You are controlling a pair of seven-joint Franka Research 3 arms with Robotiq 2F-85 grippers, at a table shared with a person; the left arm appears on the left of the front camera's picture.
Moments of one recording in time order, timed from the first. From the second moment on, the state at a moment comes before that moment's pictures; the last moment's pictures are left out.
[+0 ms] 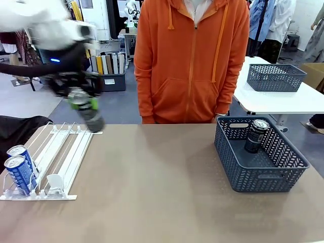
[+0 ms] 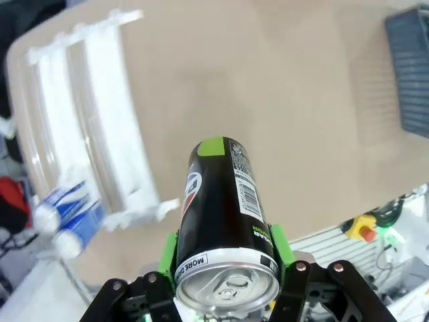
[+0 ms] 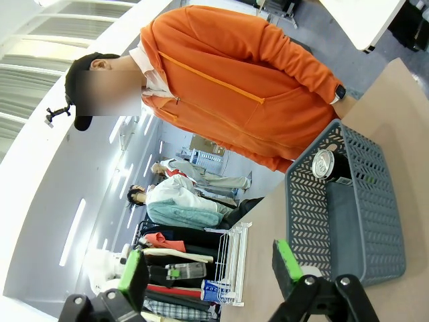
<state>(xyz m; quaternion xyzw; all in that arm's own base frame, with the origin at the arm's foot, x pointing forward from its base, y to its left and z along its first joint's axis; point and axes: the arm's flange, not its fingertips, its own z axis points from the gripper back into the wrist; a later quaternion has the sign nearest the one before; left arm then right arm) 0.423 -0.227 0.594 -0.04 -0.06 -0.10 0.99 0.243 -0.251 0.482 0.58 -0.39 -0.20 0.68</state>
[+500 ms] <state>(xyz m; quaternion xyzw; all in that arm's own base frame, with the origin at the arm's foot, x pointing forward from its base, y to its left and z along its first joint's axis) 0.470 -0.374 0.461 -0.01 -0.01 -0.21 0.98 0.243 -0.251 0.482 0.58 -0.39 -0.20 0.68</state>
